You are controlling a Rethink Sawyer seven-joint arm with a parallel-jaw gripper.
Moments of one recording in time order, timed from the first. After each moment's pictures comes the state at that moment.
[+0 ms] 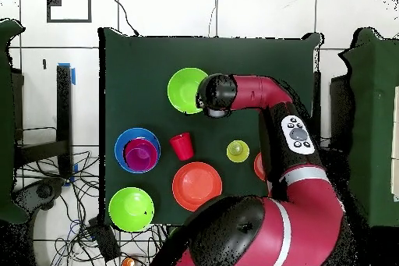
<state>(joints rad) -0.47 -0.36 0.33 1.29 -0.41 0.79 1.72</state>
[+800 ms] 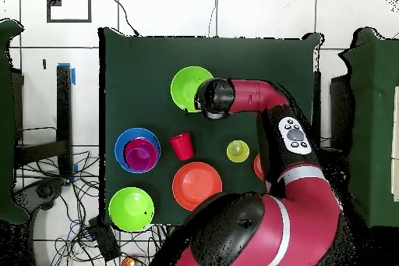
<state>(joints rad) -0.47 -0.33 0.33 1.30 -0.41 0.71 1.72</state>
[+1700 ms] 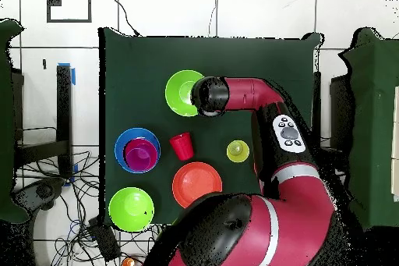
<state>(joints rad) -0.44 -0.36 0.31 1.30 -0.41 0.67 1.72</state>
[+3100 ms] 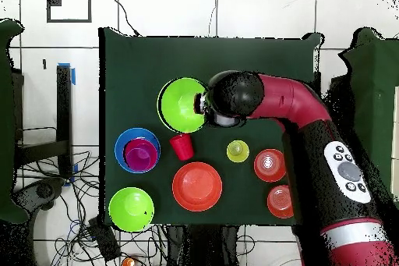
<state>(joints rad) -0.62 -0.72 0.49 1.58 -0.24 0.93 1.72</state>
